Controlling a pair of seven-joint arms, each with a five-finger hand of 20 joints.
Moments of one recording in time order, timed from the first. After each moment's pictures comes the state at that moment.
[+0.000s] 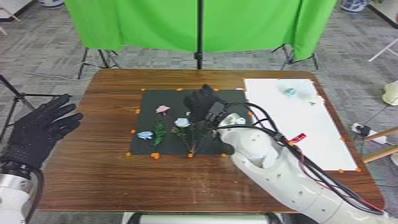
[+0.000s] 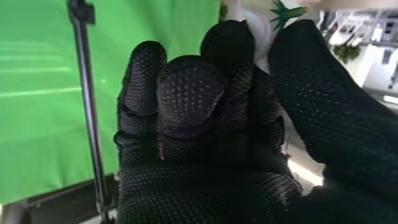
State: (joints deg) left arm 130.8 -58.5 -115.4 -123.4 37.4 1.4 0.6; right arm -63.6 -63.4 38.8 -90.5 -149.8 1.8 7.1
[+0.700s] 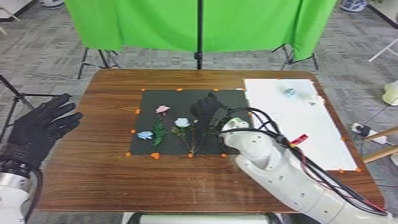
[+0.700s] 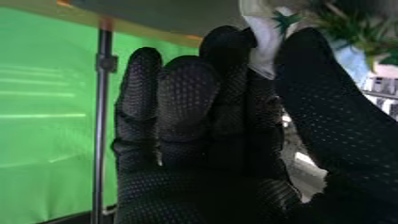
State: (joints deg) left arm 130.5 -58.0 -115.6 -123.2 37.4 1.3 0.3; right arm -64.0 -62.0 38.6 -89.8 -151.7 -4.2 7.4
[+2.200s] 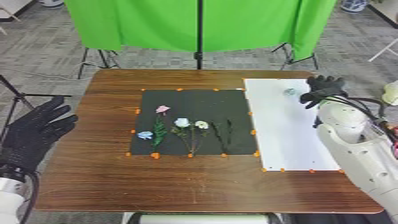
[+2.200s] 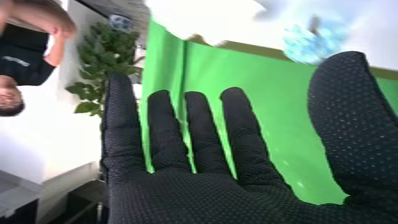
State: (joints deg) left arm 132.5 -58.7 -116.9 -123.7 37.3 1.5 1.1; right arm -69.5 -46.9 64.4 -82.7 -140.9 -13.0 27.1
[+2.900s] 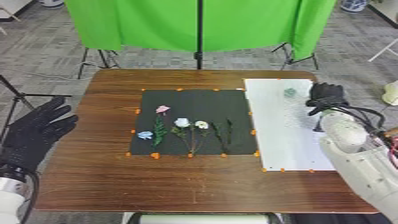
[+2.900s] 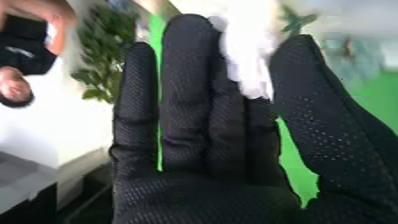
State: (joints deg) left arm 132.4 -58.7 -116.8 -123.6 37.4 1.4 0.9; right arm -70.9 -46.4 61.6 -75.1 -141.2 6.7 22.3
